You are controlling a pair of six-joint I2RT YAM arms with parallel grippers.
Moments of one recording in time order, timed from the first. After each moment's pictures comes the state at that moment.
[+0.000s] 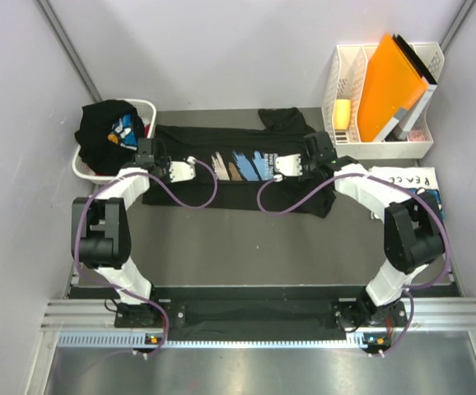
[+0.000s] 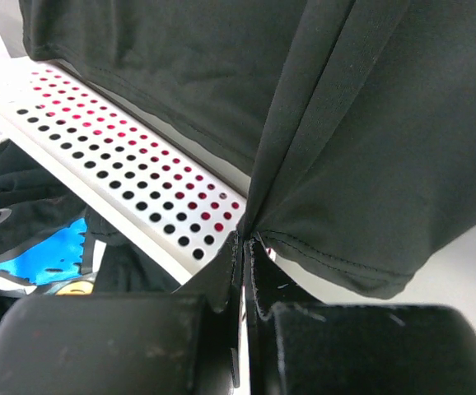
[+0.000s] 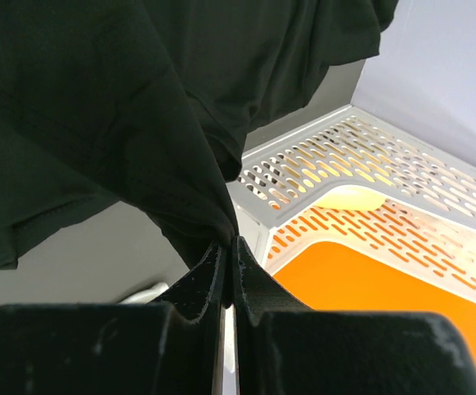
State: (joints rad) left arm -0.03 1.69 1.12 -0.33 -0.05 1.40; right arm 0.41 1.67 1.18 -0.30 0.19 -1.40
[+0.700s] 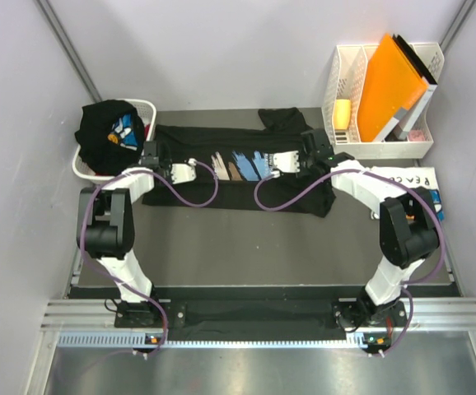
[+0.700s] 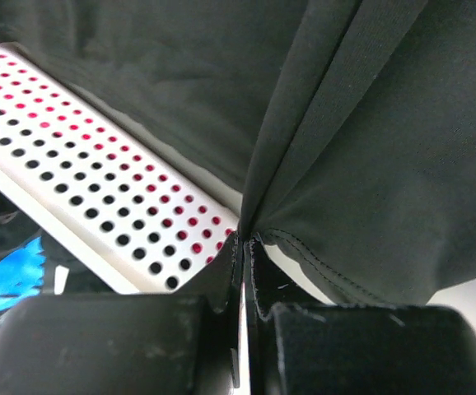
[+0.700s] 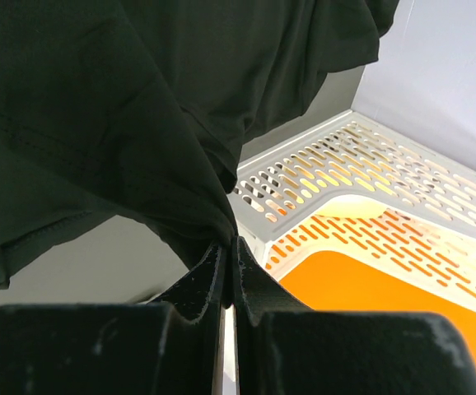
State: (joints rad) left arm -0.04 1.79 1.12 -0.26 -0.14 1.36; right arm 0.41 1.72 1.23 -0.31 0.19 -1.38
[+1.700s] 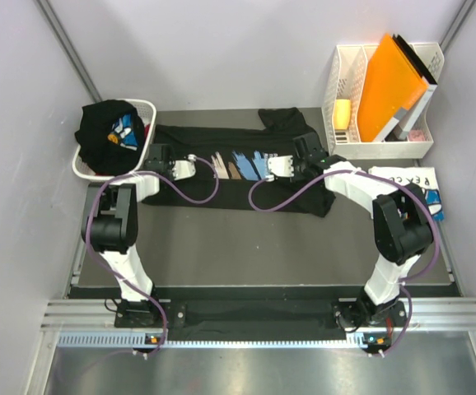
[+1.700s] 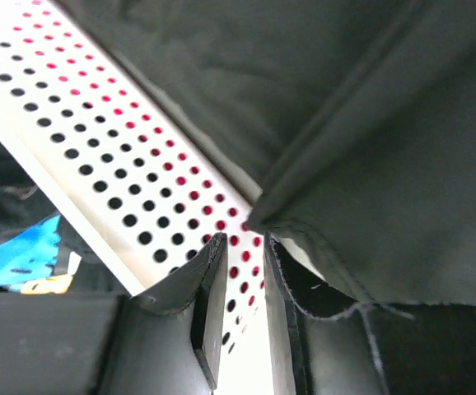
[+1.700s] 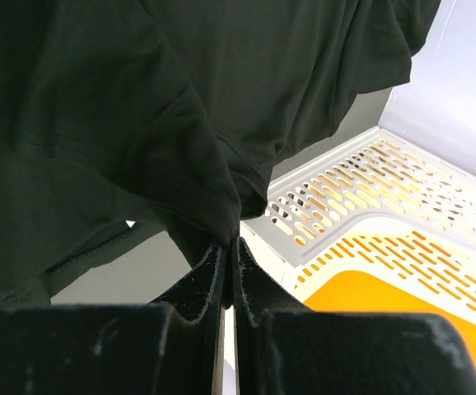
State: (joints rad) left arm -0.07 1.85 1.07 -0.03 -0.29 1.29; right arm 0.46 1.76 1.23 -0.31 0.20 -1.32
